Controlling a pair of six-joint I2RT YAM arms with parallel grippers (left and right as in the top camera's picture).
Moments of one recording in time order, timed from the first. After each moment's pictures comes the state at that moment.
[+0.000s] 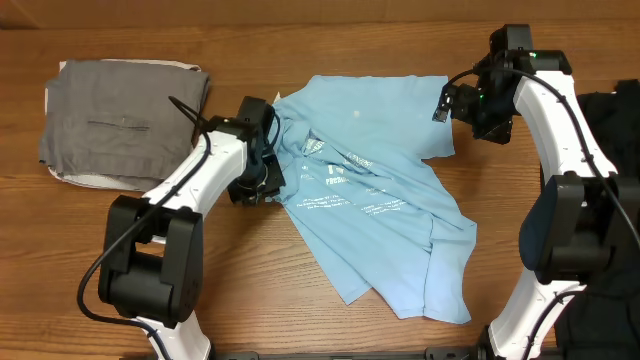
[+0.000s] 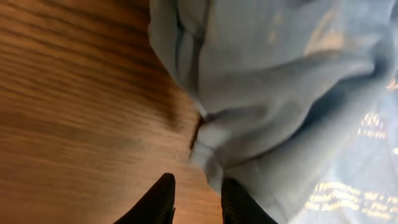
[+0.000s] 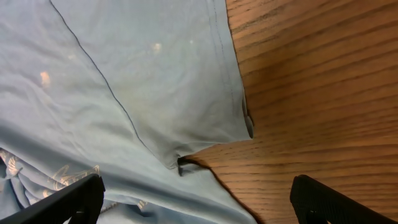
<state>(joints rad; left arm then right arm) -0.27 1.90 1.28 -0.92 0.08 -0.62 -0.03 2.04 1.76 -1.11 -0.20 0.28</state>
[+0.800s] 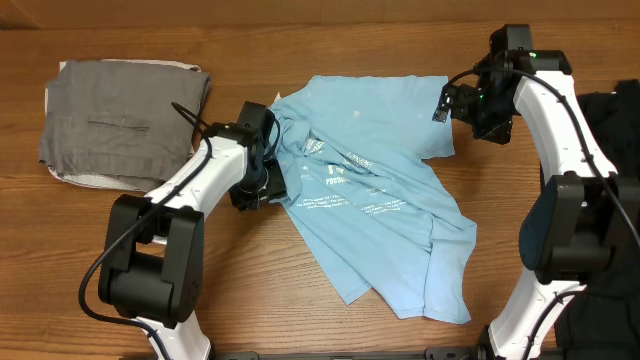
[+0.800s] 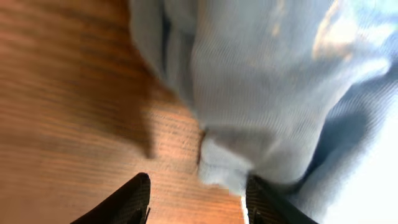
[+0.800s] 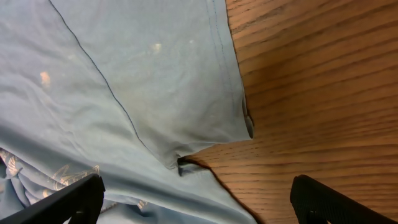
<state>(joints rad) -0.27 1.90 1.22 -0.83 0.10 -0.59 -0.03 2.04 1.76 -1.11 -0.20 0.28</state>
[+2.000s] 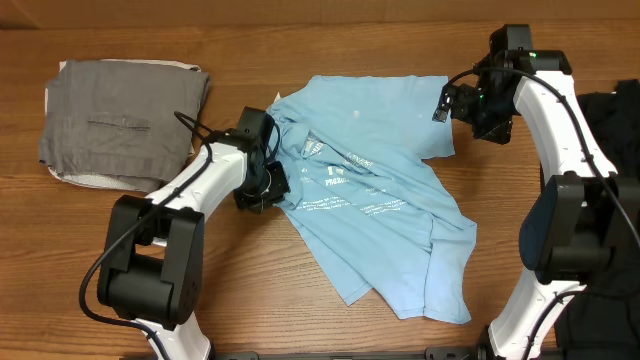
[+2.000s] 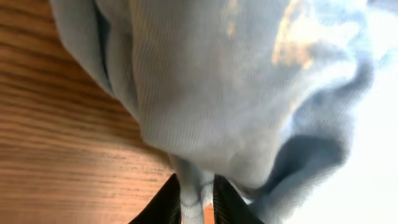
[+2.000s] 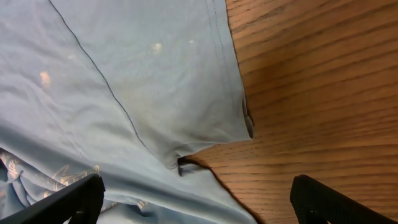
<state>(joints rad) -0.27 1.89 1.19 -0.79 0.19 -0.60 -0.03 2.04 1.76 -1.11 -0.20 0.28</state>
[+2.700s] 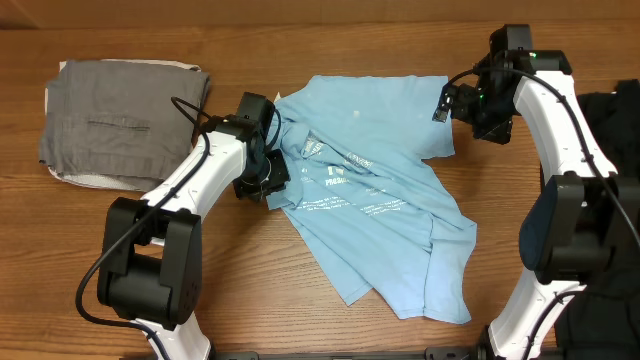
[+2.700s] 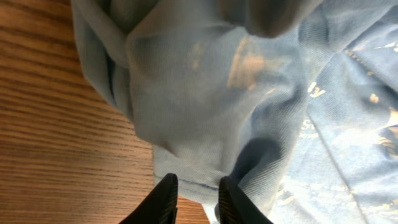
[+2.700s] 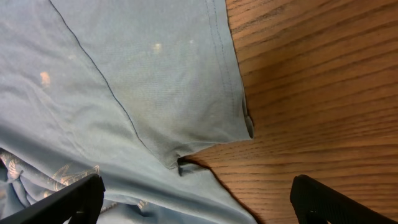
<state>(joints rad) -0.27 1.89 1.28 -0.86 0.16 -0.59 -0.03 2.04 1.76 -1.11 -0.20 0.28</state>
